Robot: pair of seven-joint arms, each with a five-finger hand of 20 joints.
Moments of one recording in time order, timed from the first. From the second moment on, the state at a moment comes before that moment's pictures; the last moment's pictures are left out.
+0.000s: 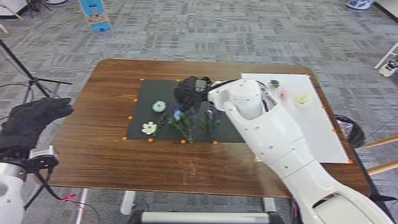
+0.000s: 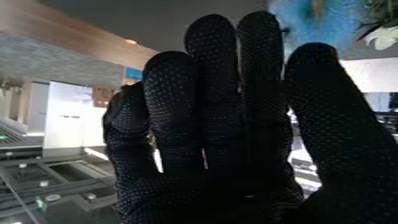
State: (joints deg) left arm 131.7 -47.7 -113.8 -117.7 50.1 12.1 6.8; right arm -54.8 -82.0 56.6 -72.5 -167.6 -23.6 -27.5
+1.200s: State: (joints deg) left arm 130.4 -47.7 -111.5 -117.7 50.6 12.1 4.7; right arm -63.2 -48.2 59.1 -99.9 -148.4 -4.0 -9.3
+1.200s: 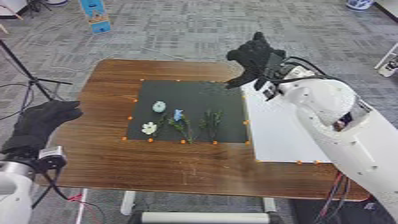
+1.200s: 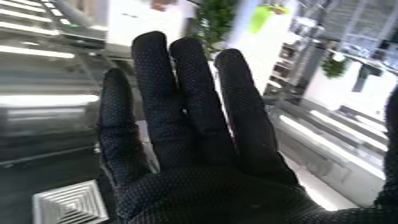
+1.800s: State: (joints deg) left arm 131.6 -49.1 -111.2 -117.9 50.7 12.1 5.3; right arm -67.5 -48.4 66.6 -79.8 -160.4 1.0 -9.0
